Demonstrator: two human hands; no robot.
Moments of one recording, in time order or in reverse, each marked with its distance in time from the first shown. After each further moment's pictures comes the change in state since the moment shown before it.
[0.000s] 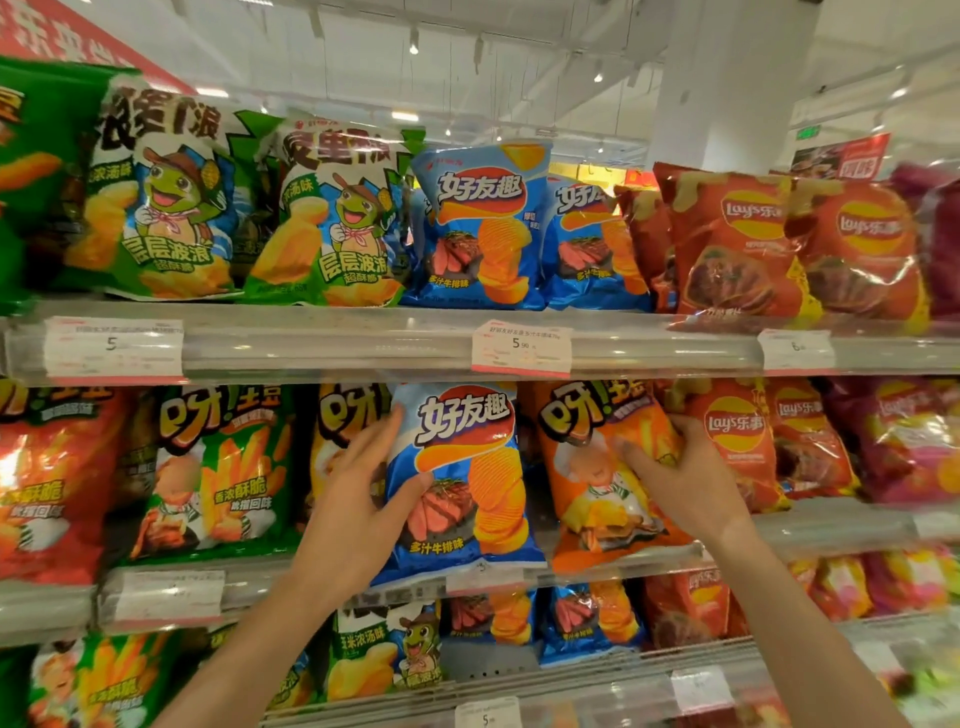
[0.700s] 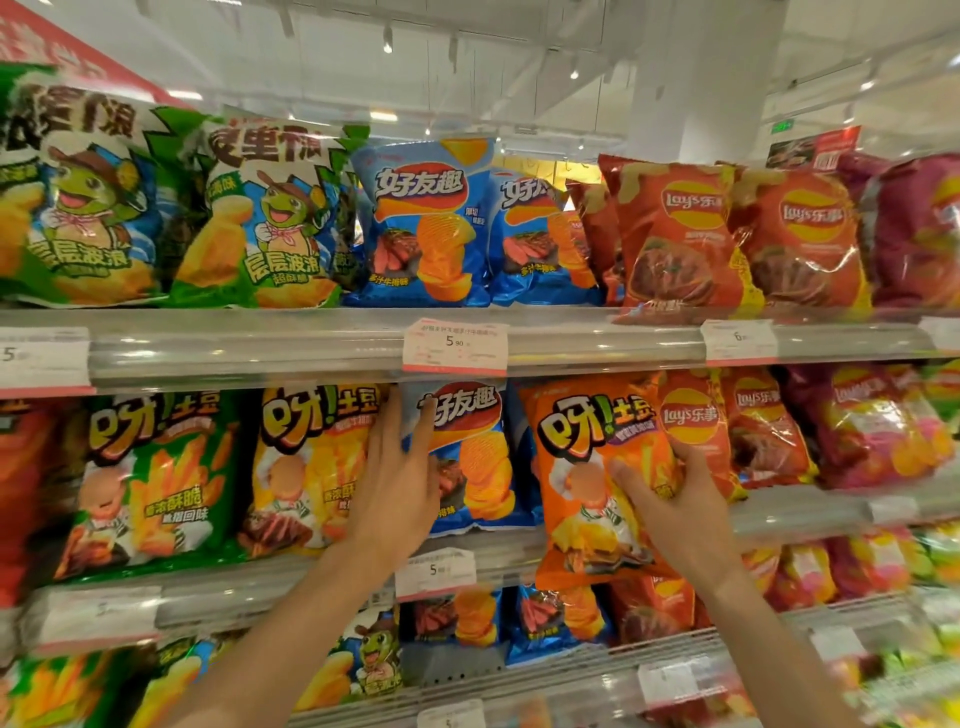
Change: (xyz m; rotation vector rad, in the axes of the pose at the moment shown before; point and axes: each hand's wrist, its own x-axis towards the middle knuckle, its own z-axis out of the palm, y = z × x) left_hand 0.044 0.002 0.092 0.681 0.022 0.156; right_hand -0.022 0.047 -0.026 0.095 0.069 0.073
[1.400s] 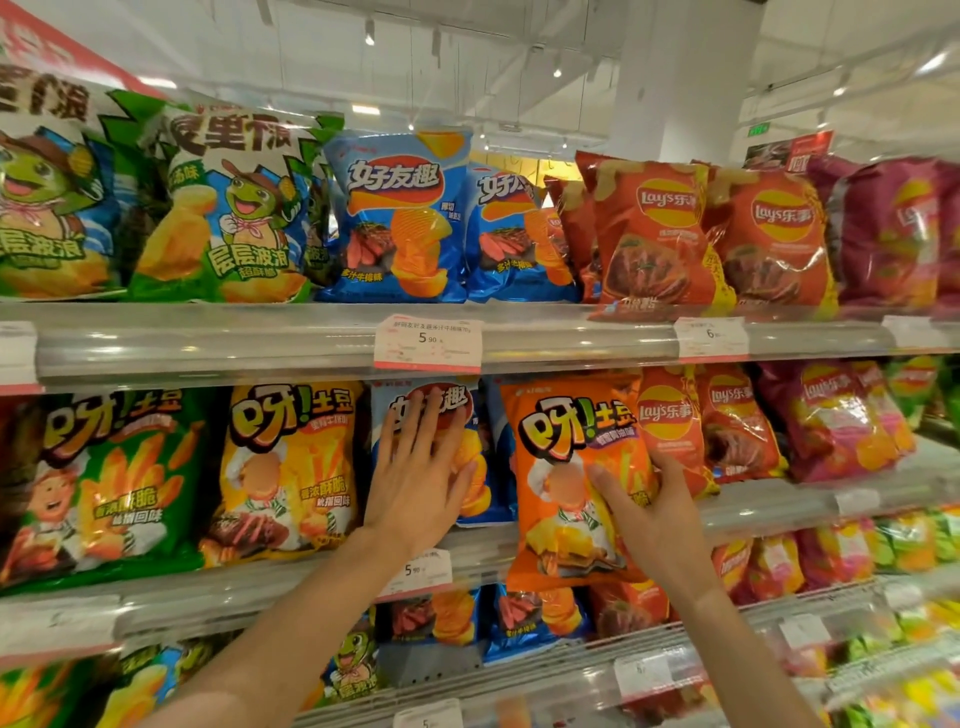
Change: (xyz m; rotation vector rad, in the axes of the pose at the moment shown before) left_hand 0.017 0.021 0.037 0.159 -0.045 0.192; right_hand -0.011 0.001 0.000 0.127 -0.009 -0.010
